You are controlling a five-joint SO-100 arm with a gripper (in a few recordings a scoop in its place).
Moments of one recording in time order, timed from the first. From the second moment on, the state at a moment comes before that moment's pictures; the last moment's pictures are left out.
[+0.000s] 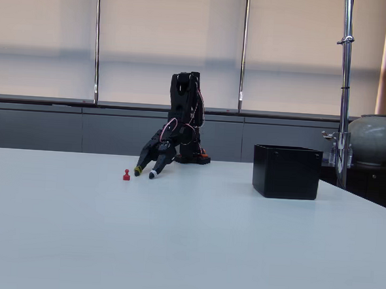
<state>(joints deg) 23.6 99.1 19.0 -52.0 -3.2</state>
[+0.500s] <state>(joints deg) 24.0 109.9 21.5 -65.0 -2.9</state>
